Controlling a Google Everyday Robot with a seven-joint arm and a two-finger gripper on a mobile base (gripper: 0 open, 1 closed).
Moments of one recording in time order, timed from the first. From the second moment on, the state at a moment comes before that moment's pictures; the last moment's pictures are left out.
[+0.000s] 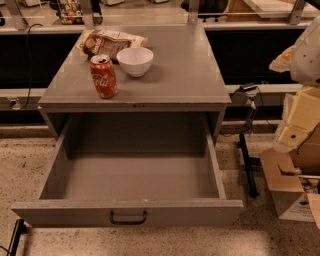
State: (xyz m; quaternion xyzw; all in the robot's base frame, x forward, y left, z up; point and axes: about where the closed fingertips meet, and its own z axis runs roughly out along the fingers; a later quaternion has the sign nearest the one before) arm 0.438 -0.217 0.976 -0.60 0.78 -0.03 0.16
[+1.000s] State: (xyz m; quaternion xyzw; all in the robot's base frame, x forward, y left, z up) arm 0.495 -0.119 1.002 -0.66 0.71 0.01 0.26
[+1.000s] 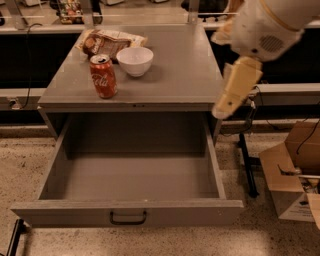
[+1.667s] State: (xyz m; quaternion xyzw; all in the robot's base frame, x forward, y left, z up) arm 0.536 -0.042 1.034 -0.68 0.65 0.04 0.33
